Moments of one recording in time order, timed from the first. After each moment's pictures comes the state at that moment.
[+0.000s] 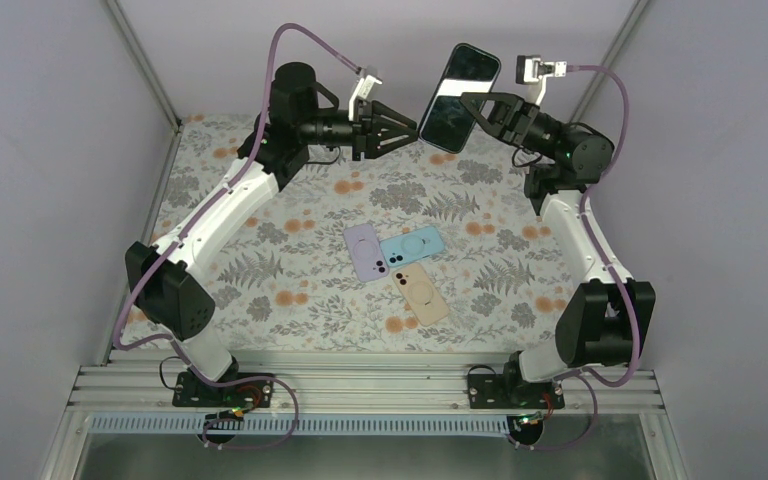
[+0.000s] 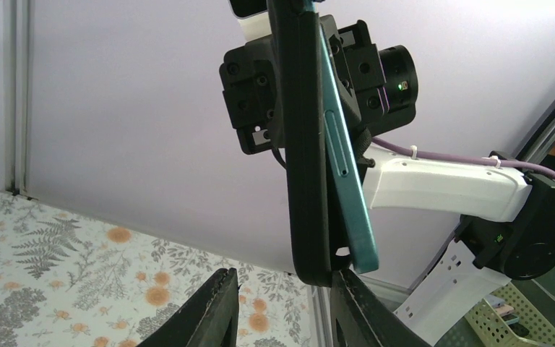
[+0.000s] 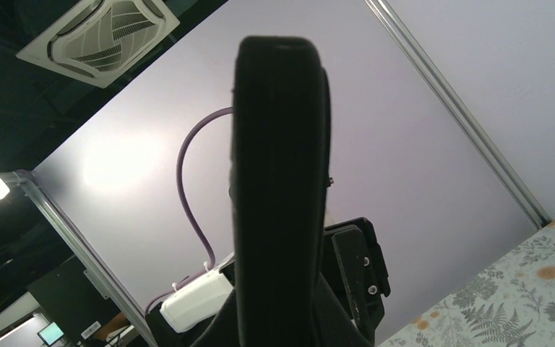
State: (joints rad) left arm -0.52 1.69 1.73 -0.04 1.05 -0.36; right arm 0.05 1.48 1.28 1.15 -1.16 1.58
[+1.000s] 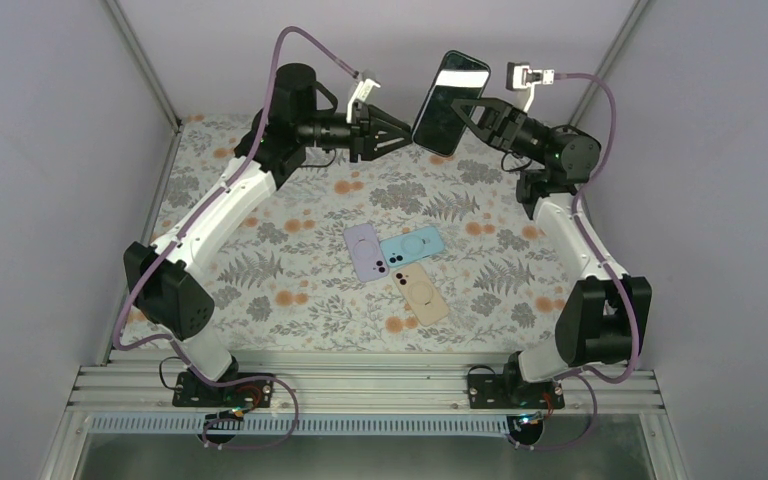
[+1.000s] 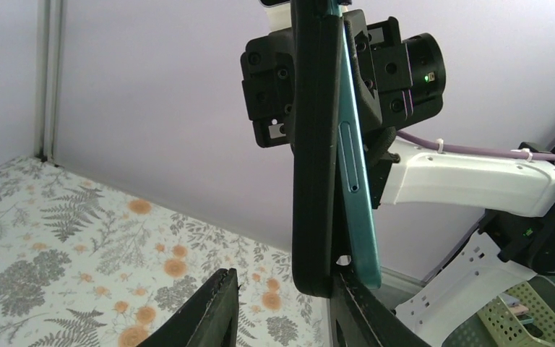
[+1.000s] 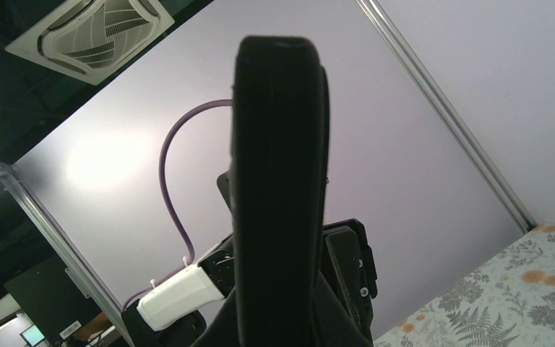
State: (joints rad) left arm -0.51 1.69 1.73 -0.14 1.02 -0.30; right arm 0.09 1.49 1.23 1.14 -1.14 1.47
